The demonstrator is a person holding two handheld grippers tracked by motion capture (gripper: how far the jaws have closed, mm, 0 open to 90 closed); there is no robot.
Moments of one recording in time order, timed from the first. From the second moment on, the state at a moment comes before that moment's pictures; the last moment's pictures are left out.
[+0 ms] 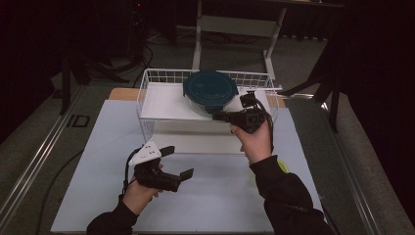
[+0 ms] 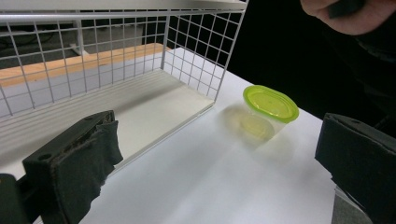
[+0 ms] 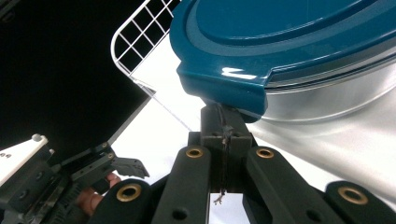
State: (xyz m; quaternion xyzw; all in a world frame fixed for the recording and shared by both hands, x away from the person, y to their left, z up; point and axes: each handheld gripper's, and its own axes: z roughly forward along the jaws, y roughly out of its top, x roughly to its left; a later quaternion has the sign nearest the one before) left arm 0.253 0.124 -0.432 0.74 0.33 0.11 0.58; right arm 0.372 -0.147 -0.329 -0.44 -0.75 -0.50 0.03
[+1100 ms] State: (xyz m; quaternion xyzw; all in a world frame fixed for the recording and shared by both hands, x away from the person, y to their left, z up) left arm 0.217 0.159 -0.457 0.75 0.30 0.12 0.58; right arm 0.299 -0.198 -0.370 -0.35 -0.76 -0.56 0.00
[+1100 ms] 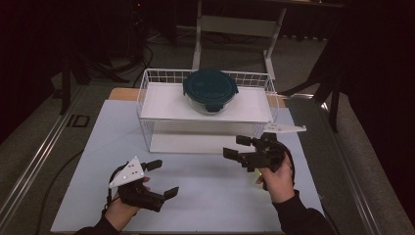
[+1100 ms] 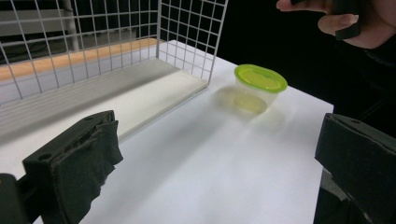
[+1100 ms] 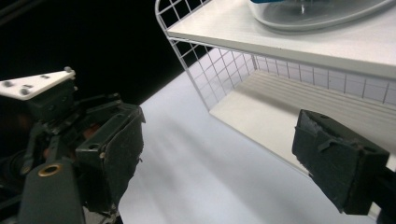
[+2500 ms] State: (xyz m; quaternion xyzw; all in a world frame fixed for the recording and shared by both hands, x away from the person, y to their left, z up) left arm 0.211 0.166 -0.481 0.74 0.28 0.12 0.60; right arm 0.250 -0.381 -0.465 -0.48 -0.74 -0.44 -0.17
